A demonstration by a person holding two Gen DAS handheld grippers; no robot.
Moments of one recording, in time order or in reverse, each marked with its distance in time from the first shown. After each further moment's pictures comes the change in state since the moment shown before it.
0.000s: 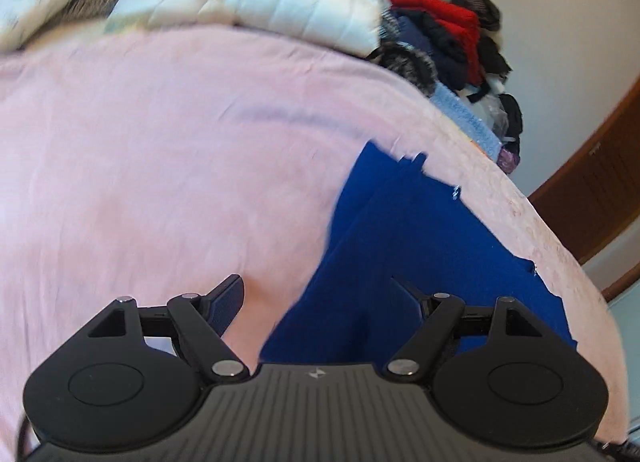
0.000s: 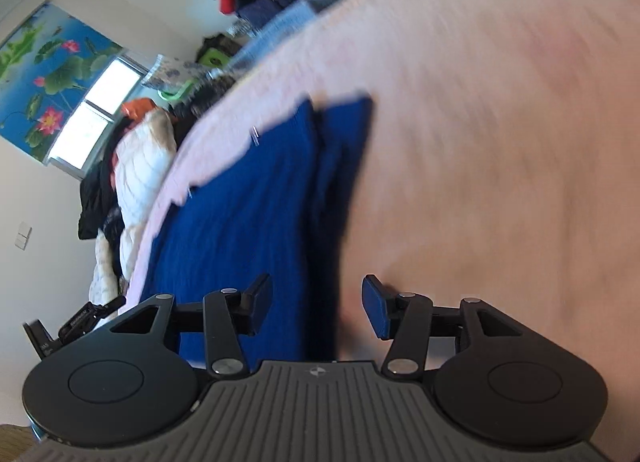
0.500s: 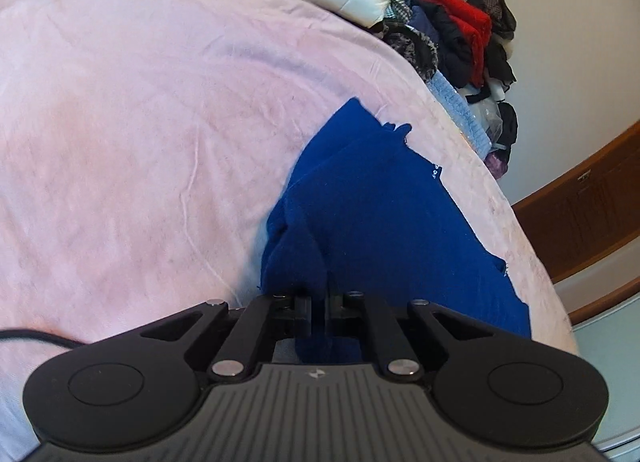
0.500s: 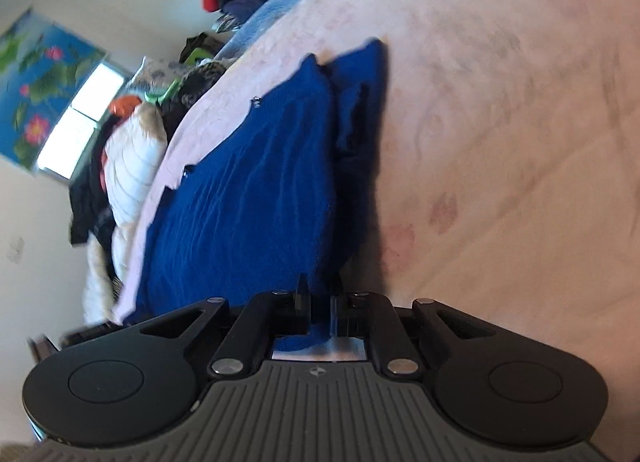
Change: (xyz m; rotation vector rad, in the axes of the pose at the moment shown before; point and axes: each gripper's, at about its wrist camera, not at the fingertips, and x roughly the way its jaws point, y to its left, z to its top) left arm 0.015 -0.029 -0.010 -0.051 0.032 -0.034; right arm 0.025 0.038 -0.026 -0.013 -0.033 -0.041
